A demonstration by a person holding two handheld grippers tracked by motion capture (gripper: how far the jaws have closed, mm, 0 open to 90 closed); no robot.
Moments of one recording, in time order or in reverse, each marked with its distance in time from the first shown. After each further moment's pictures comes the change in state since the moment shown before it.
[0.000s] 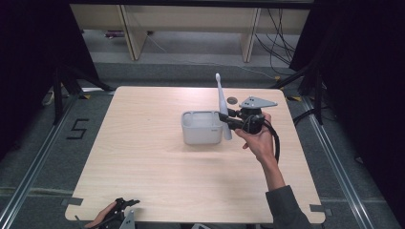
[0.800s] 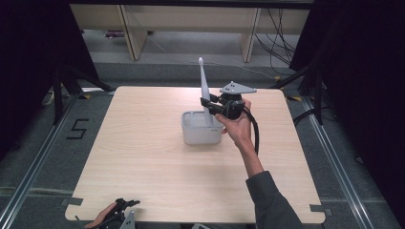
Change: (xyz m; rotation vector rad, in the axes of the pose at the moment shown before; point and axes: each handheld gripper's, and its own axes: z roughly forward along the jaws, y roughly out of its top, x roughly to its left) left arm 0.000 0.001 -0.001 0.013 -0.009 0.011; right arm 0.013 0.036 0.053 -0.081 0.011 0.013
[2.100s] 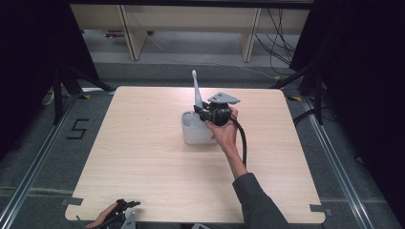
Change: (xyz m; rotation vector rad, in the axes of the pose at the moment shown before) left arm -0.002 0.000 0.002 0.010 -0.020 0.004; right arm 0.004 -0.041 0.047 0.032 -0.068 -0.002
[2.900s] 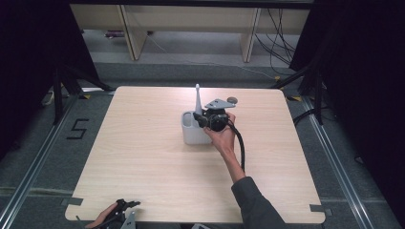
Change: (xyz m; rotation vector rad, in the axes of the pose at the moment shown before) left arm 0.000 0.000 0.000 -0.021 0.012 -0.003; right arm 0.005 -0.020 0.009 0.085 -0.009 -0.001
